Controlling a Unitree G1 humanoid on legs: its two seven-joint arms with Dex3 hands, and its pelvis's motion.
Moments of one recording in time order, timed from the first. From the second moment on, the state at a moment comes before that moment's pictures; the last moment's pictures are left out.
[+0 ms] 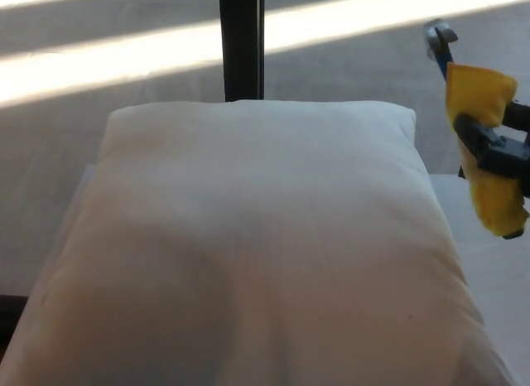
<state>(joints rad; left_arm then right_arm) 0.12 0.61 0.56 1.27 -0.28 -0.10 -0.07 -0.92 -0.35 -0.33 0.60 0.12 0.68 0.22</state>
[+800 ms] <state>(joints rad) 0.13 0.61 0.56 1.28 -0.28 -0.10 -0.08 -1.32 -0.35 -0.38 0.62 0.28 1.07 0.41</state>
